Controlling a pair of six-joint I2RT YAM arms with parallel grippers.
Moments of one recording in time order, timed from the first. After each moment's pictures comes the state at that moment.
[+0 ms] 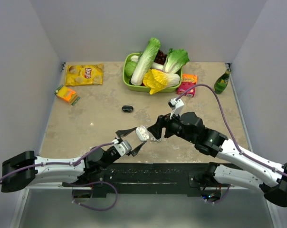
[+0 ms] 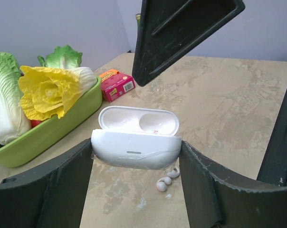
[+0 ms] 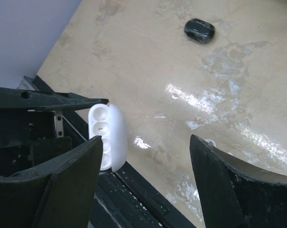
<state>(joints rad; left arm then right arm) -1.24 0.91 0.12 1.01 -0.29 0.30 0.94 0.91 0.80 -0.26 0.10 0.52</state>
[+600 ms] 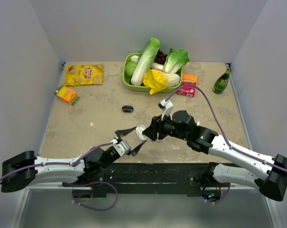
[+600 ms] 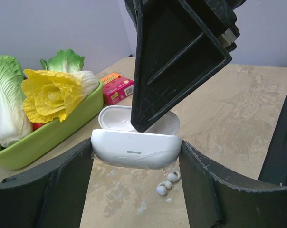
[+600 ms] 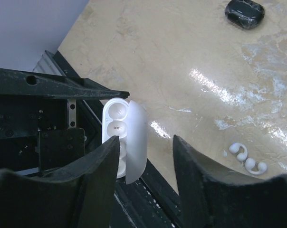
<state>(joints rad) -1.25 0.91 0.12 1.03 -0.30 0.30 0.94 1.01 0.78 -0.15 -0.07 0.53</state>
